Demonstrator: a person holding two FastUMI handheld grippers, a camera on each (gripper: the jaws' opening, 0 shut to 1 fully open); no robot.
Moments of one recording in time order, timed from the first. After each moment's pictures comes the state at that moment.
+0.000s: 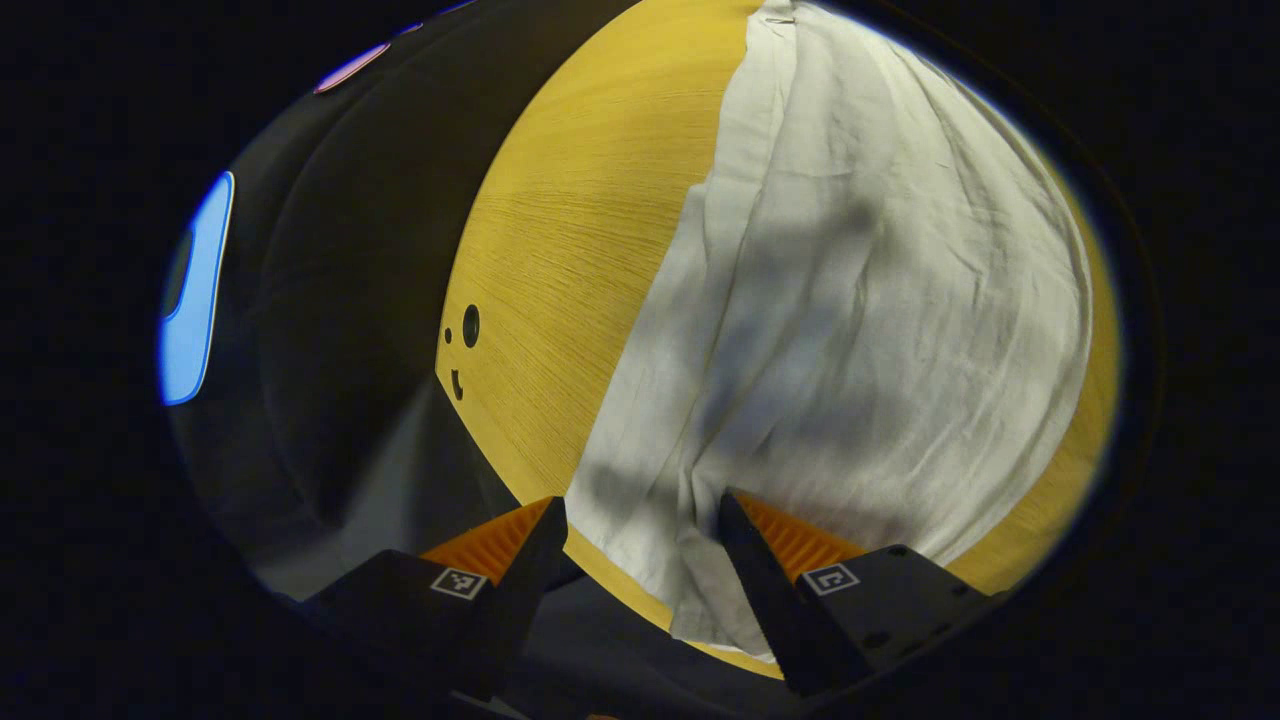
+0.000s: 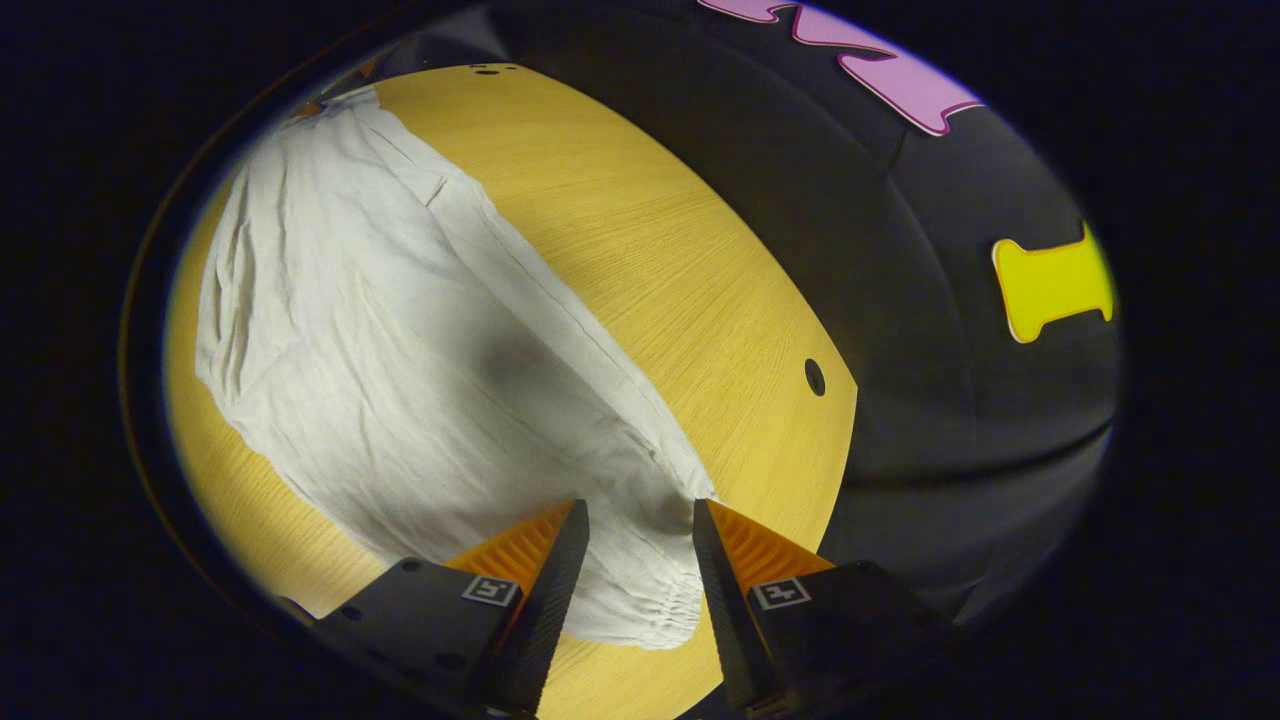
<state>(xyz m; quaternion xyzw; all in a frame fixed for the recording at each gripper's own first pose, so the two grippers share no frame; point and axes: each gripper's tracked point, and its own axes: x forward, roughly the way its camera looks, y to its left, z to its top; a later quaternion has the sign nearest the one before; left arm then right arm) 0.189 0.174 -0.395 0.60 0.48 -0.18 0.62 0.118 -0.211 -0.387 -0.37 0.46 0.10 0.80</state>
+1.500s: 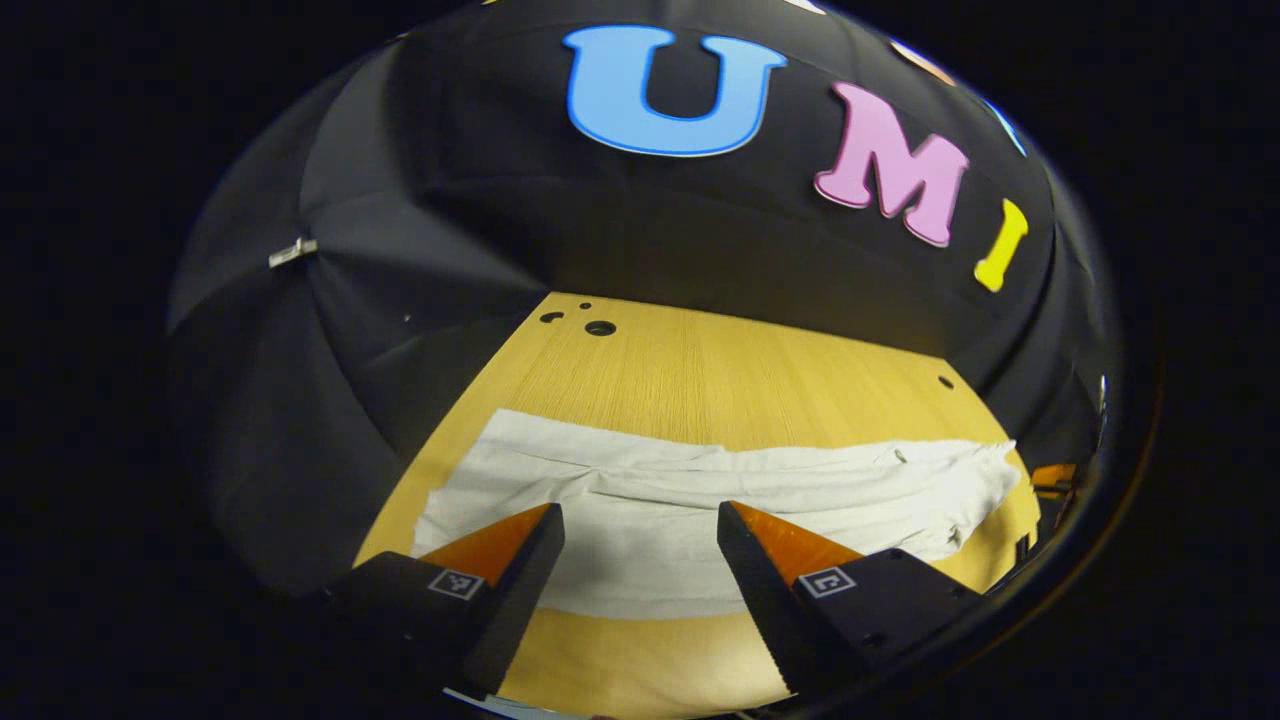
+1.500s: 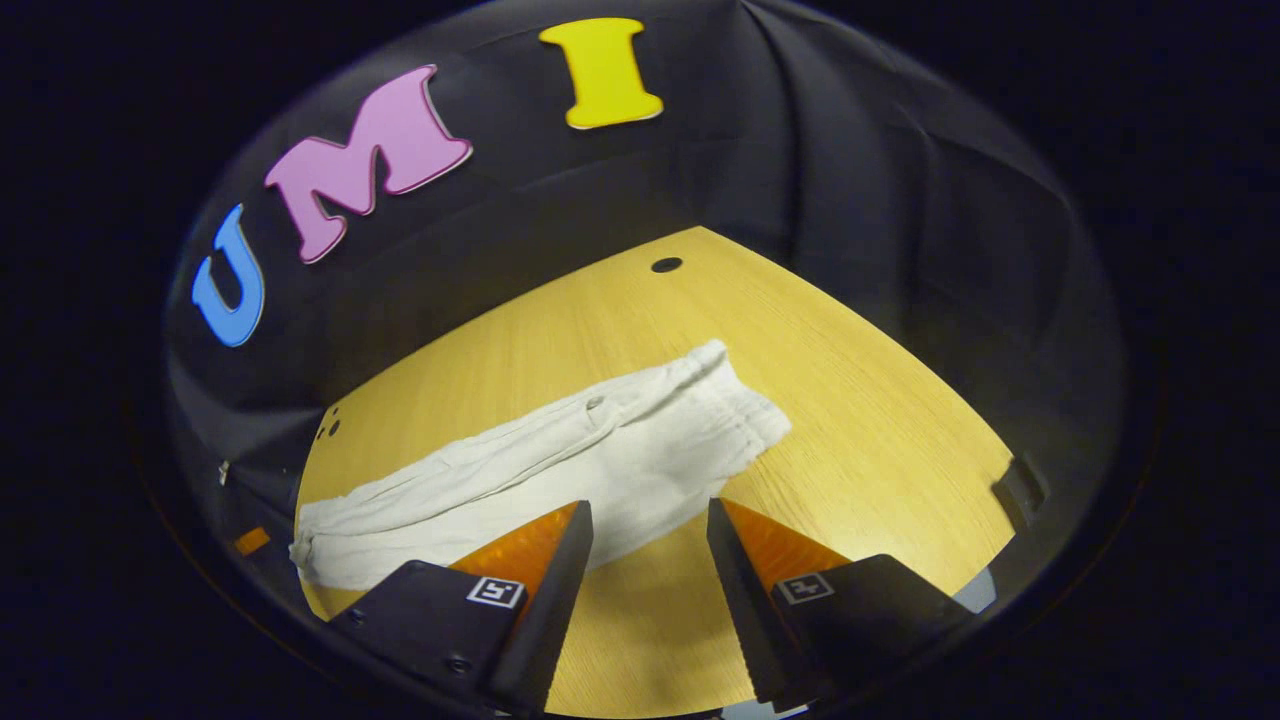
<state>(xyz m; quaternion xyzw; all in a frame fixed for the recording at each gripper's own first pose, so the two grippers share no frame) 0.099 0.094 -0.298 -0.04 0.35 0.02 0.93 0.011 -0.193 -0.331 0.22 0.36 -0.18 0.89</state>
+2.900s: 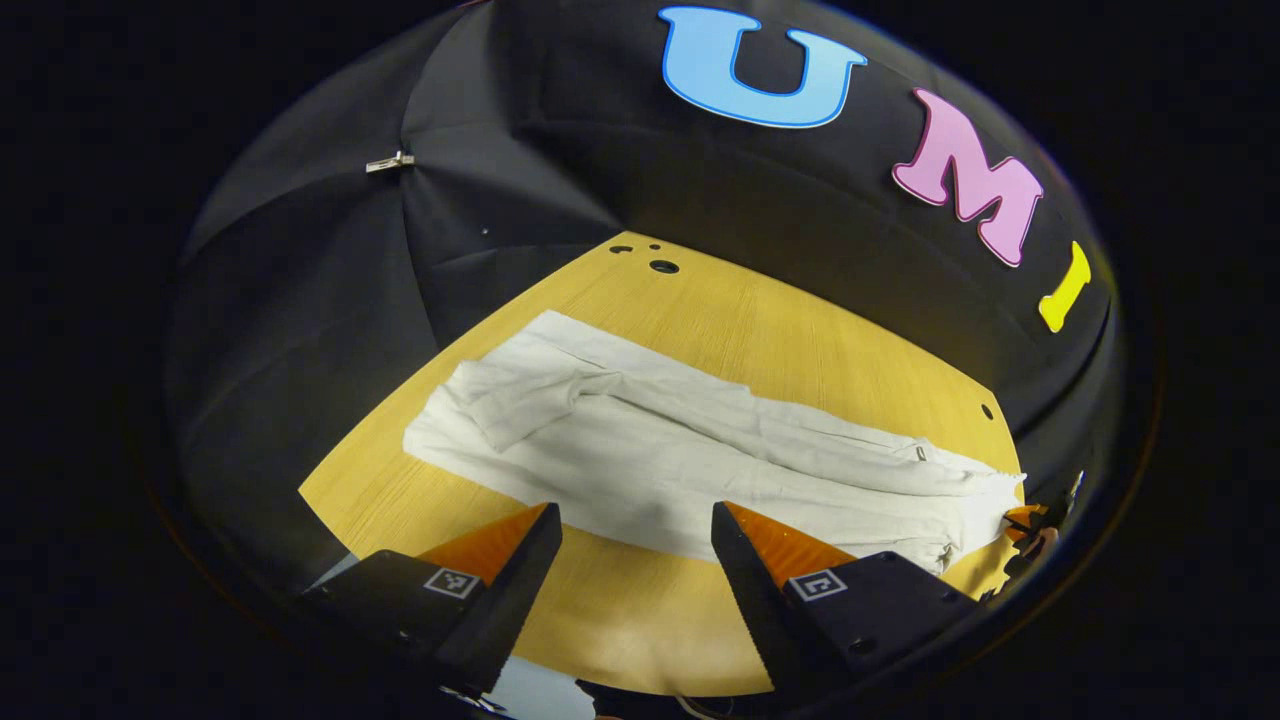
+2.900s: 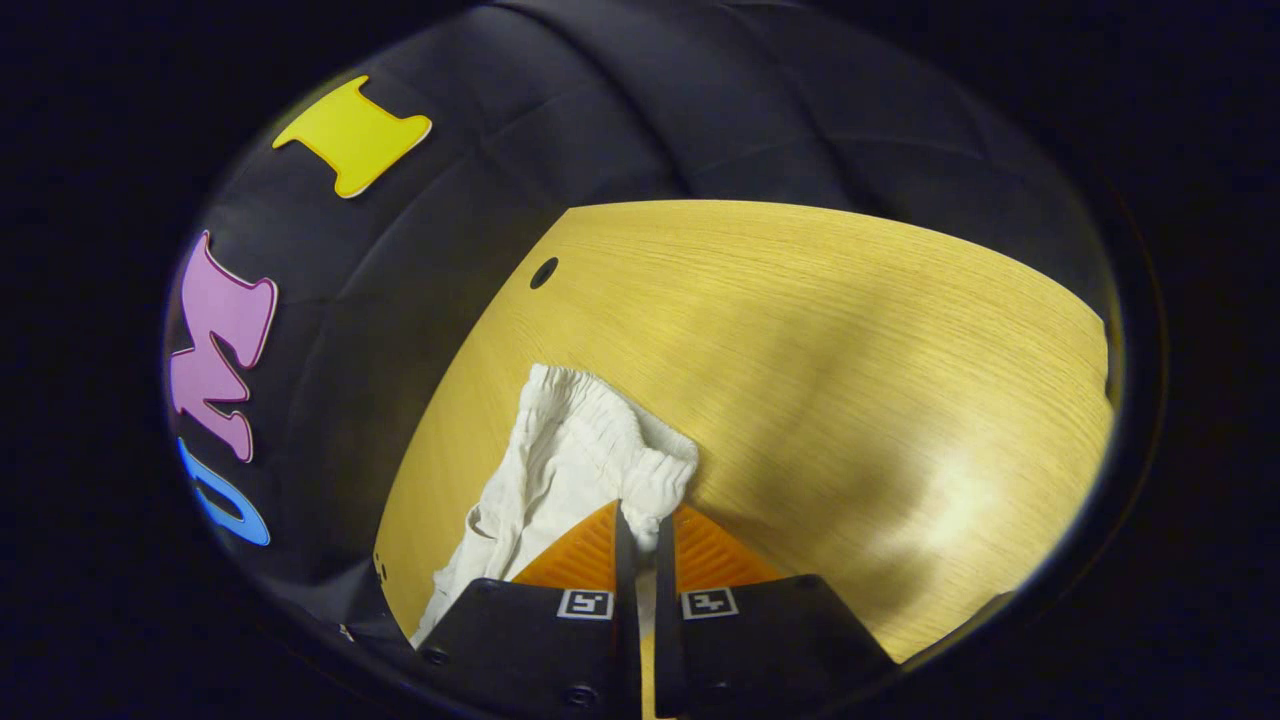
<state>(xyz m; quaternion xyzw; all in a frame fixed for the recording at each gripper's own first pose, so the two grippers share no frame) 0.034 0.078 -0.336 -0.10 0.41 0.13 0.90 0.063 -0.265 -0.409 0.44 0.31 -0.25 0.81</state>
